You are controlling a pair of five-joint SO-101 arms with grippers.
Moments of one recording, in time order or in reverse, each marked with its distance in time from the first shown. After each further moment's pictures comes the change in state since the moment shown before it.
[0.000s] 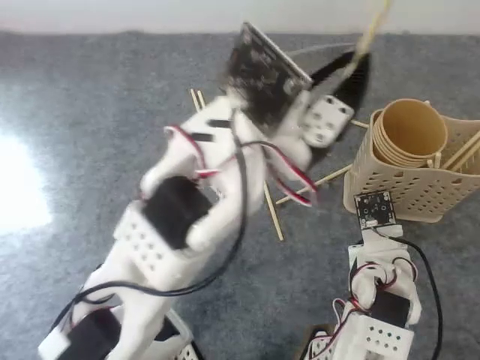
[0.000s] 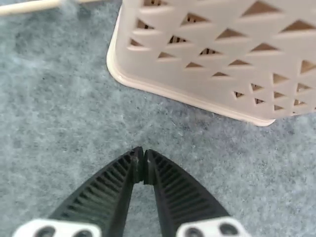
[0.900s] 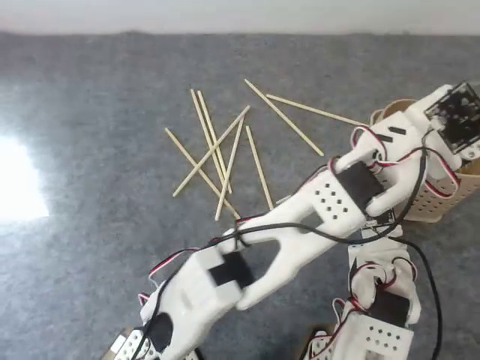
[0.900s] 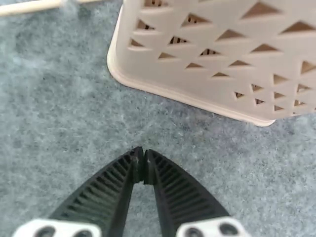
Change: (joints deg) left arm 8.9 59.7 -38.8 -24.4 -2.4; right arm 0.0 0.0 0.0 0.0 0.0
